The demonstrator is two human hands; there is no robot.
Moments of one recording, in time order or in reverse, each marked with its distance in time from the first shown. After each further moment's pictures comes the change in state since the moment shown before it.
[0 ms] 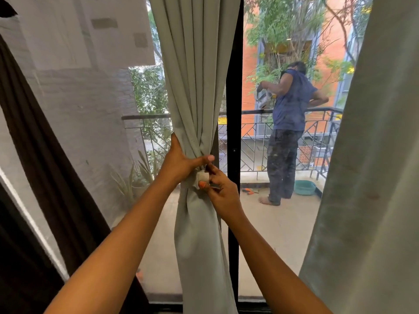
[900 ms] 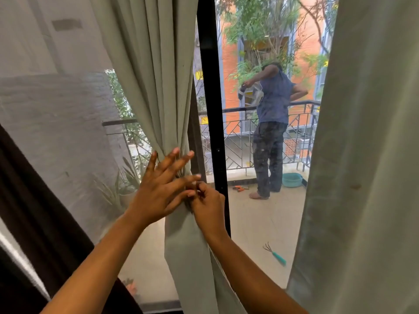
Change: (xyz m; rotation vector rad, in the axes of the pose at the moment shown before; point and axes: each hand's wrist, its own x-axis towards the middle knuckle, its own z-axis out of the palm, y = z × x) left_hand -0.029 -0.030 -0.008 0.755 -0.023 1.111; right_hand -0.017 -0.007 0.016 -0.054 0.278 0.178
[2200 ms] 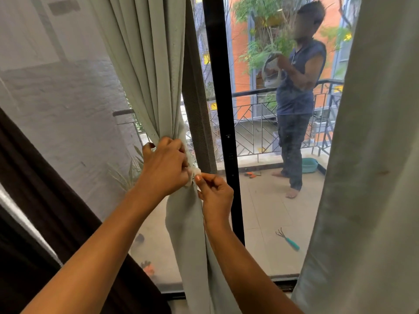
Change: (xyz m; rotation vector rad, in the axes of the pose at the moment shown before) left_hand 0.047 0.006 -0.019 0.238 -0.605 -0.560; right_hand -0.003 -0.001 0.021 0.515 0.226 0.358
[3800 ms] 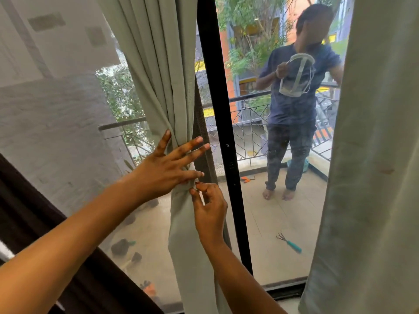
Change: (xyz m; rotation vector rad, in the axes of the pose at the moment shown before) left_hand 0.047 -0.066 0.021 0.459 0.352 0.812; right_hand 0.015 0.041 0.031 -0.391 0.077 -0.410
